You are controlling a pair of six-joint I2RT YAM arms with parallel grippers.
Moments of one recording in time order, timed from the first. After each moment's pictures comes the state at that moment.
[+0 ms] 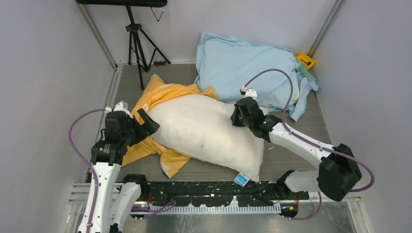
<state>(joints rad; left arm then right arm) -0.05 0.68 0.86 -0.87 0.11 -0.59 0.68 1.31 0.85 -0.17 0.24 0.56</state>
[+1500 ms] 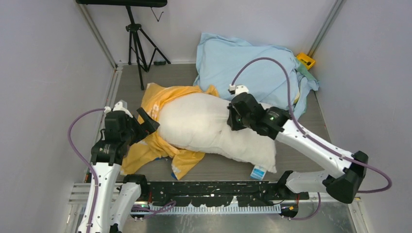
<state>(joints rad) -0.05 0.67 0.86 -0.85 0.10 -0.60 0.84 1.27 1.18 -0.71 0.17 0.47</state>
